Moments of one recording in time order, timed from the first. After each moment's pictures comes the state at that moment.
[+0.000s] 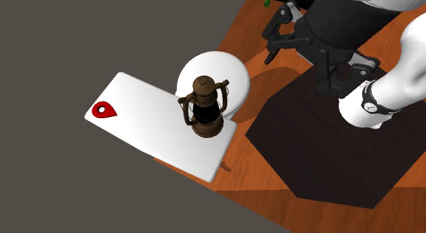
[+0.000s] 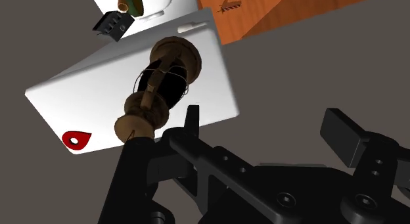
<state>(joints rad) -0.02 -0.46 -0.32 -2.23 -0.18 1.90 -0.41</state>
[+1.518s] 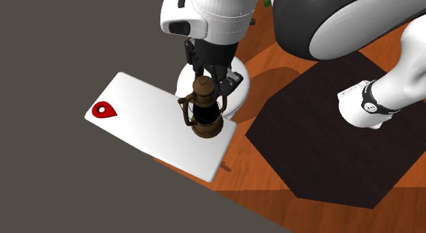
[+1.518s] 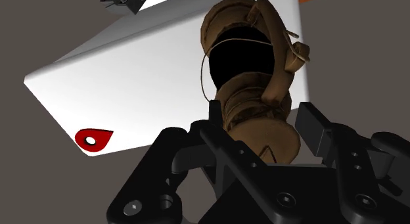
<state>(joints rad) -0.03 0.02 -0.54 -2.04 0.09 2.19 -0.76</state>
